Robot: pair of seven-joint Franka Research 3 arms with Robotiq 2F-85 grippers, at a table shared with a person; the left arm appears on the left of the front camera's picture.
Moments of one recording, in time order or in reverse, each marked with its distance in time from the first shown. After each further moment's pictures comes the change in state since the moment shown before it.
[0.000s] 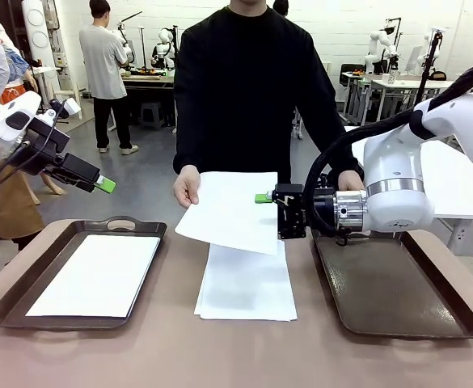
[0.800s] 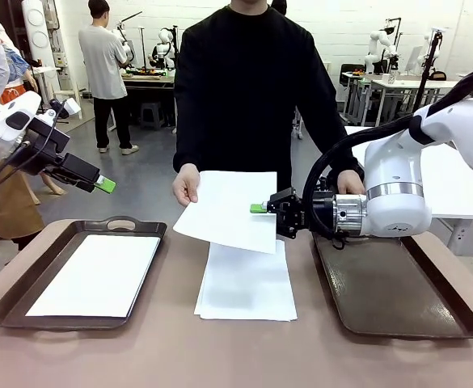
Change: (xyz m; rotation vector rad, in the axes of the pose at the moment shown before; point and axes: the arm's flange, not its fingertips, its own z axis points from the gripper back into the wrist) left arm 0.000 0.000 0.000 0.000 0.000 0.000; right arm -0.001 -0.007 -0.001 0.035 0.000 -0.024
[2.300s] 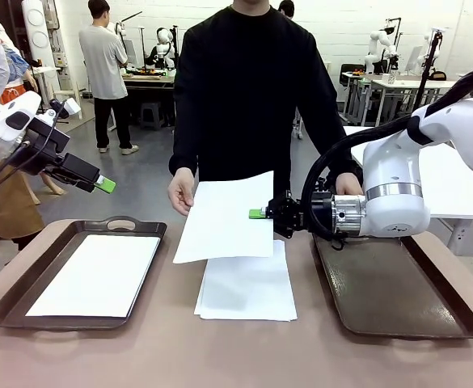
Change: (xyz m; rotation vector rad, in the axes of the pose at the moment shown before) left arm 0.000 0.000 0.000 0.000 0.000 0.000; right arm -0.003 0.000 -0.003 0.001 0.018 0.008
